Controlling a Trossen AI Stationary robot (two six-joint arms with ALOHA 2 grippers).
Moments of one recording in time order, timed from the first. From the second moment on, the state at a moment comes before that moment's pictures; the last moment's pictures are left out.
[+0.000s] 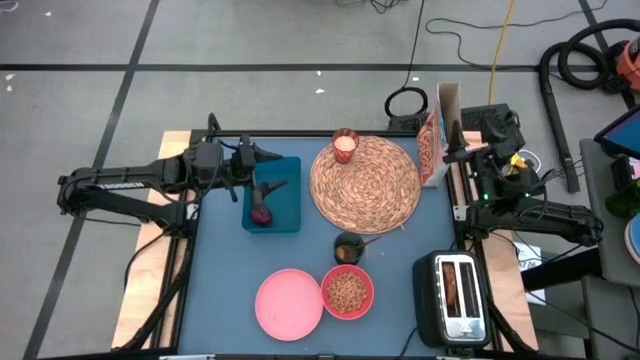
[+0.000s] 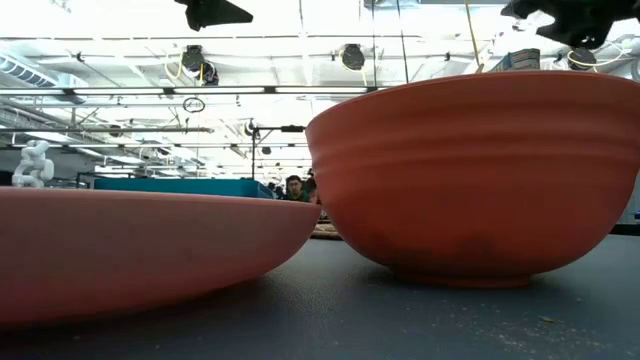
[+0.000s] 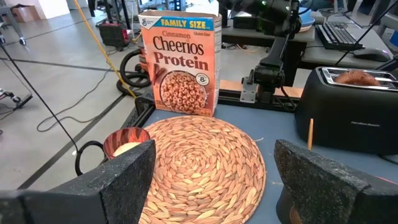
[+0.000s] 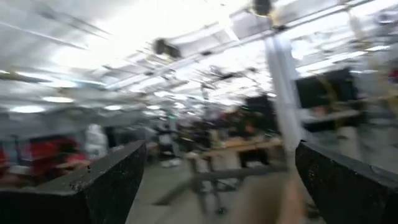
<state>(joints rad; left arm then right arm) 0.10 0.99 0.96 -0.21 -0.14 -0.01 -0.21 0.32 0.30 0.71 0.92 -0.36</state>
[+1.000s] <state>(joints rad) 0.10 0.99 0.96 -0.21 -0.14 -0.01 -0.21 0.32 0.30 0.49 0.02 0.12</state>
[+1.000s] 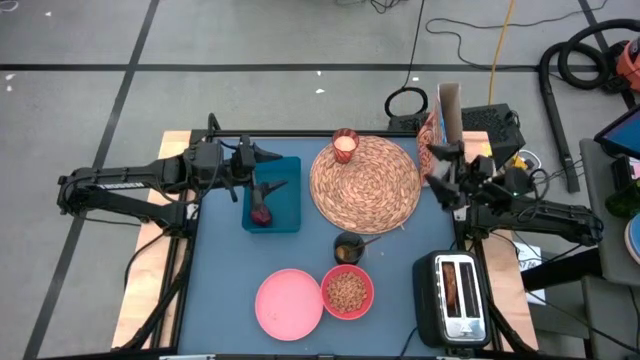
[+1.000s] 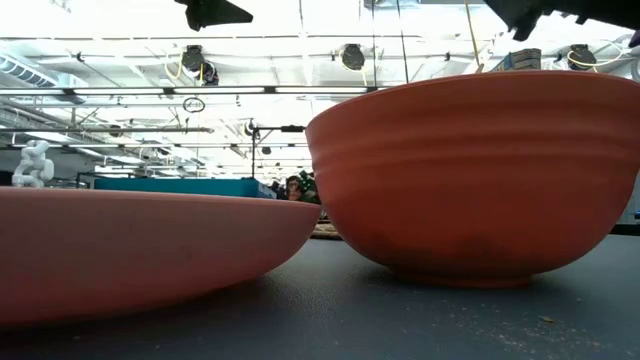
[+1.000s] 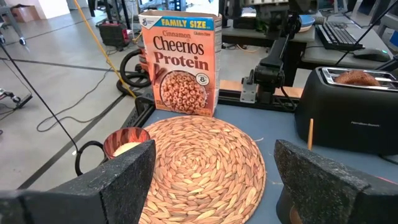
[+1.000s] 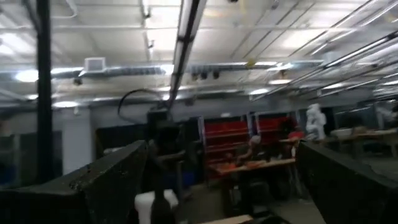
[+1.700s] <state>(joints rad) 0.10 0.99 0.96 -0.21 -0.14 -0.01 -0.19 0.55 0.52 0.42 -0.24 0.25</state>
